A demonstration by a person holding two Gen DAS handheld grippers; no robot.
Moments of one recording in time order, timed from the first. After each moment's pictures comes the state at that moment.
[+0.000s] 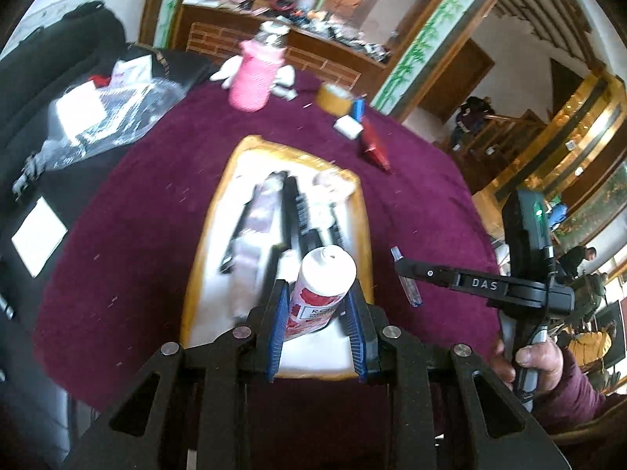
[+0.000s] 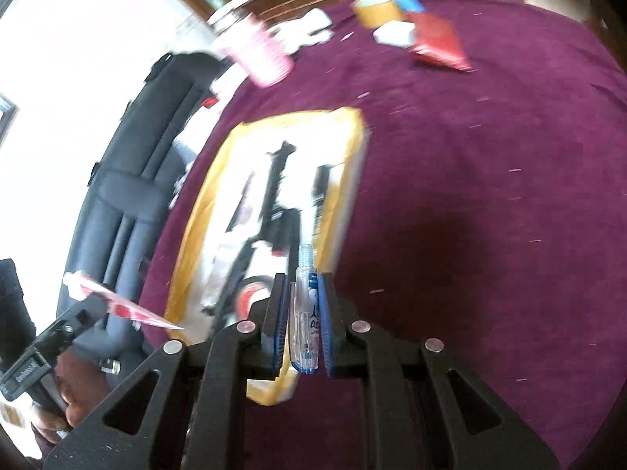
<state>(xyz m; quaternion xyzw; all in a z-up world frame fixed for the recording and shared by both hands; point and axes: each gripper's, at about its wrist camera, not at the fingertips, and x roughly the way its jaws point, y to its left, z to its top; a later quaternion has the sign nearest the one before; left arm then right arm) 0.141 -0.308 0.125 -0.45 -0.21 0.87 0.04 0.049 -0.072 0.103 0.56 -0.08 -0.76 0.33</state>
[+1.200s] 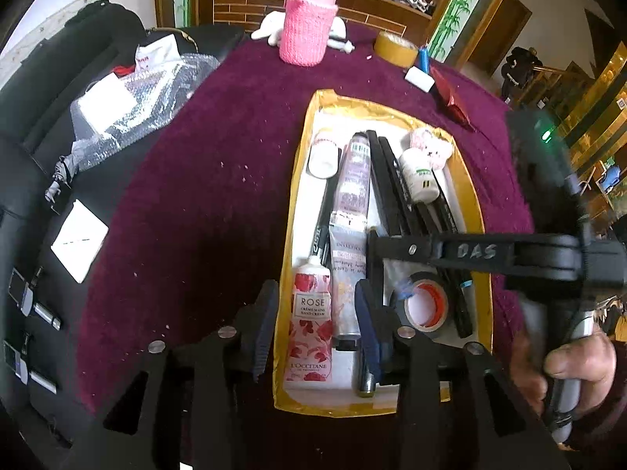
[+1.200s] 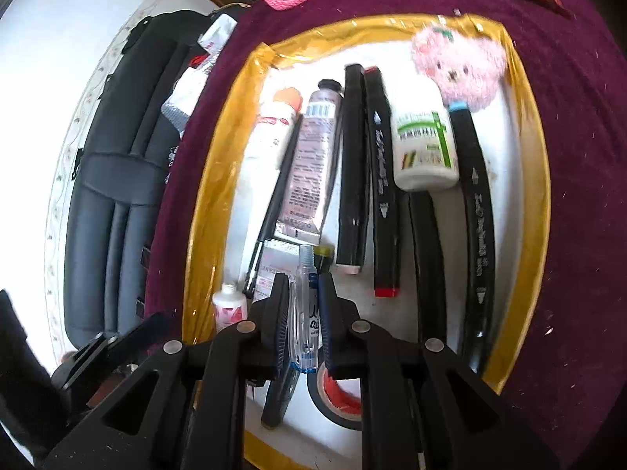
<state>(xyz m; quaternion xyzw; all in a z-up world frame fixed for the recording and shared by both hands) 0.094 -0.337 0.066 -0.52 -0.12 0.85 -0.02 0.016 -0.187 0.023 0.64 -0.11 -0.70 0.29</state>
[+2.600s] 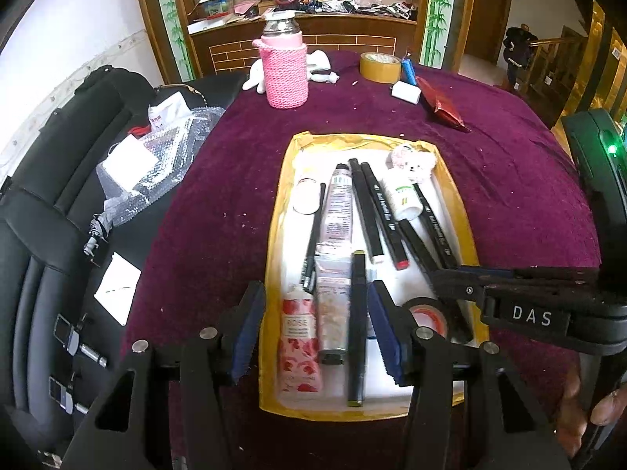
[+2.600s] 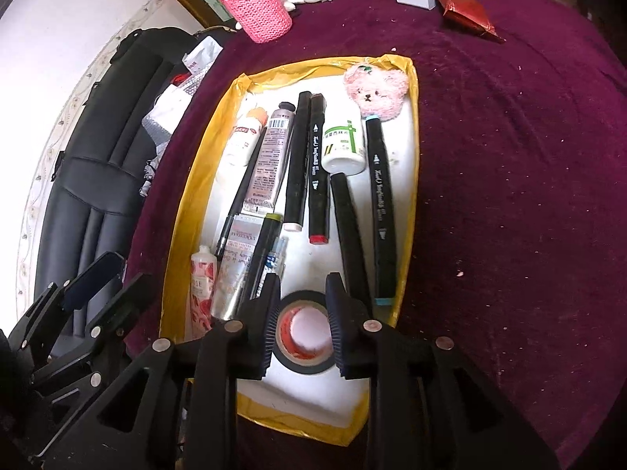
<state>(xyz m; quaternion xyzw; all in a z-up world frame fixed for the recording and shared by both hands) 0.095 -0.278 0.098 -0.48 -0.01 0.87 -0.06 0.054 -0.135 0.076 0.59 -0.06 -0.76 0.25</state>
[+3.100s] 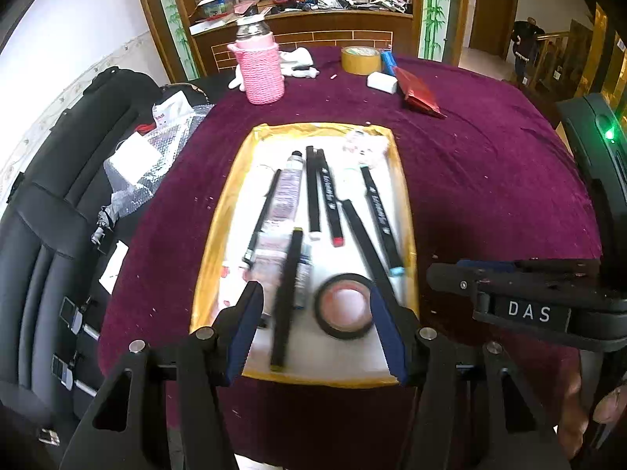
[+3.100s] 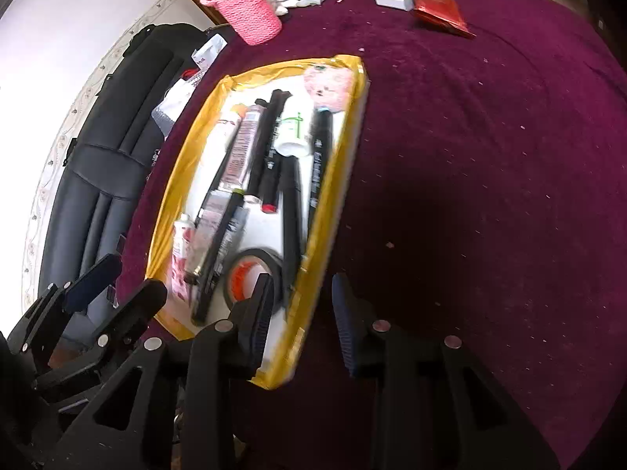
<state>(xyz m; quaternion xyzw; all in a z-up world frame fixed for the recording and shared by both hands) 0.112 -0.195 0.103 -0.49 0.00 0.87 -0.09 0.062 -0.068 0.080 0.60 -0.05 -0.75 0.28</state>
